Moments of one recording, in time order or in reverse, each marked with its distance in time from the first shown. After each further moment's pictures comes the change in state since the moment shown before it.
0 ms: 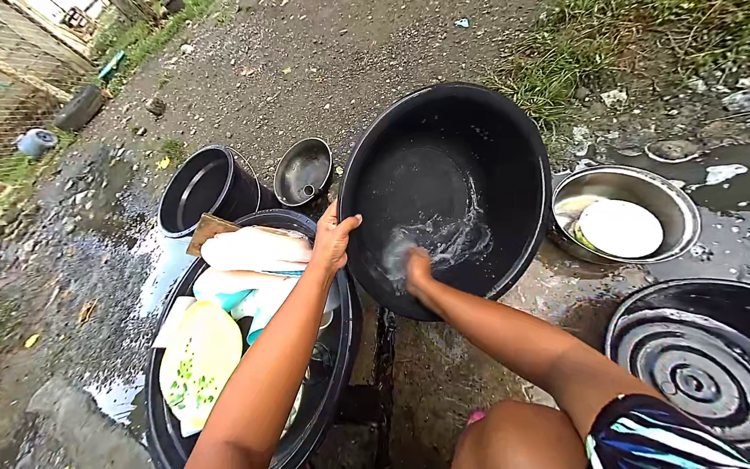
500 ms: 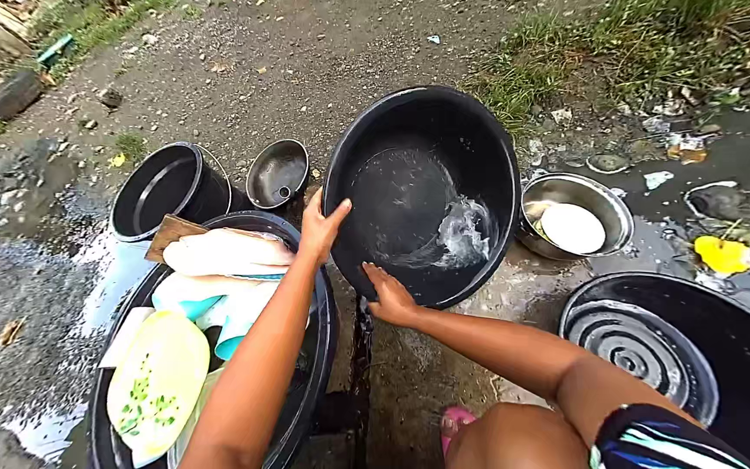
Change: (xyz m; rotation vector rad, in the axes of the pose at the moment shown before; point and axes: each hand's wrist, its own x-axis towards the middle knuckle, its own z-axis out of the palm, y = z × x) left_hand 0.014 -0.005 0.010 0.254 -0.029 0.056; right_hand -0.044 -0.014 -0.034 -1.044 -0.635 -0.346
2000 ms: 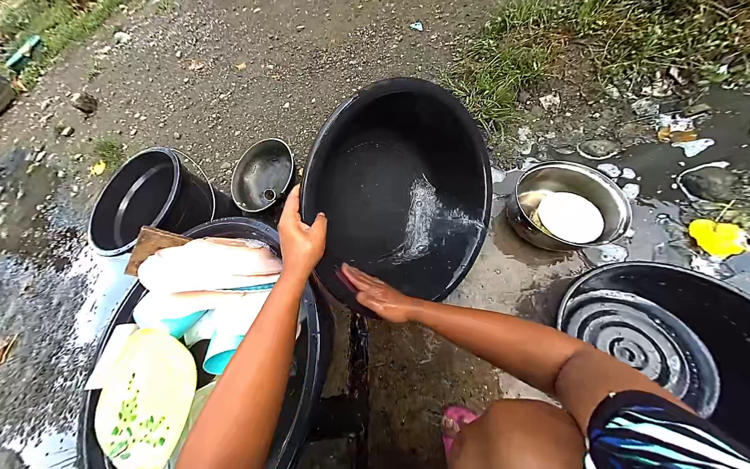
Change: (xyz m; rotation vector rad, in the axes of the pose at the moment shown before) left_hand -0.006 0.015 0.002 0.361 0.161 0.282; right_hand 0.014 0.050 0.010 0.169 -0.030 -0.398
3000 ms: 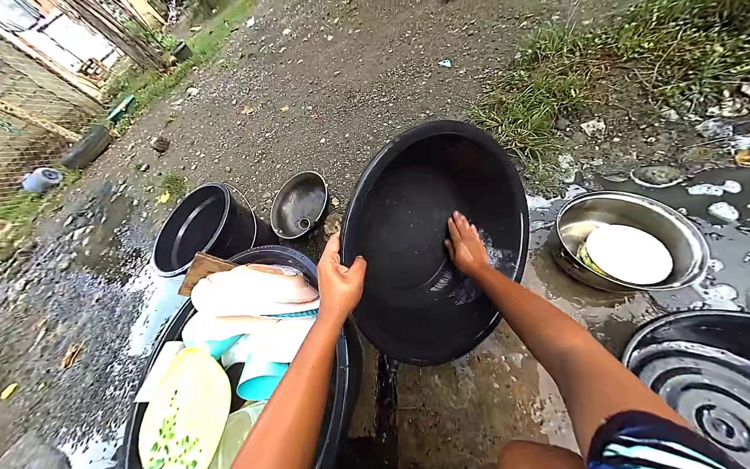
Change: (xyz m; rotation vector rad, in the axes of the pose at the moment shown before) left_hand -0.015 0.022 0.003 -0.123 0.012 -0.114; right_hand 0.034 0.143 -0.134 -0.559 0.589 0.355
